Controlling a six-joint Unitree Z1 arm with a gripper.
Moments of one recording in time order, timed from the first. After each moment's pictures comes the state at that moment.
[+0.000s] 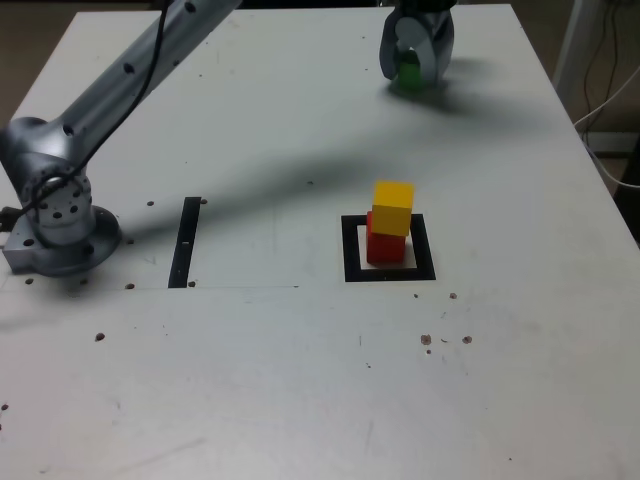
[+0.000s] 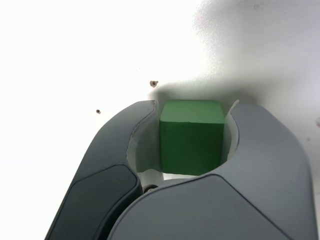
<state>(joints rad) 0.57 2.61 -2.62 1.52 0.24 1.05</state>
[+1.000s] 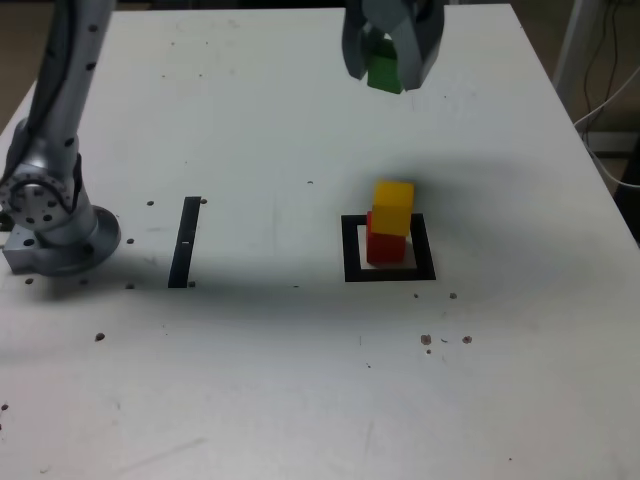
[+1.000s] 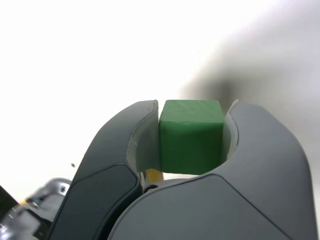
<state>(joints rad) 0.16 2.02 -1.97 1.56 0.21 0.60</state>
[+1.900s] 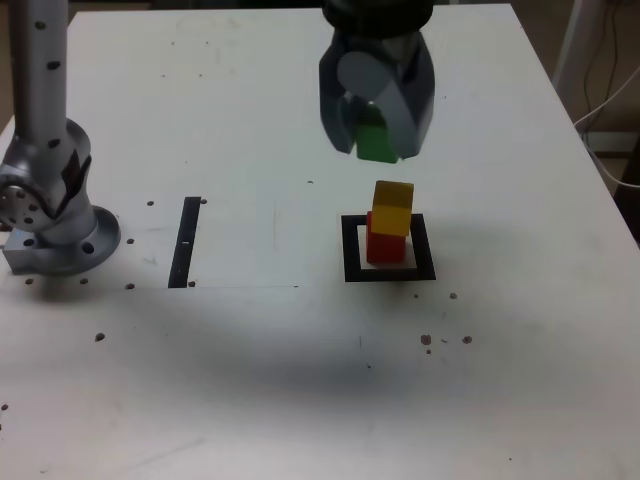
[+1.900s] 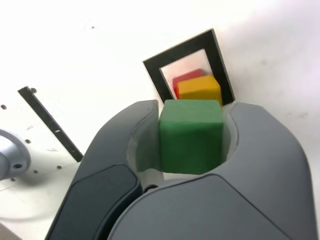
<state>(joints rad) -0.10 1.88 -1.72 1.41 0.11 0.27</state>
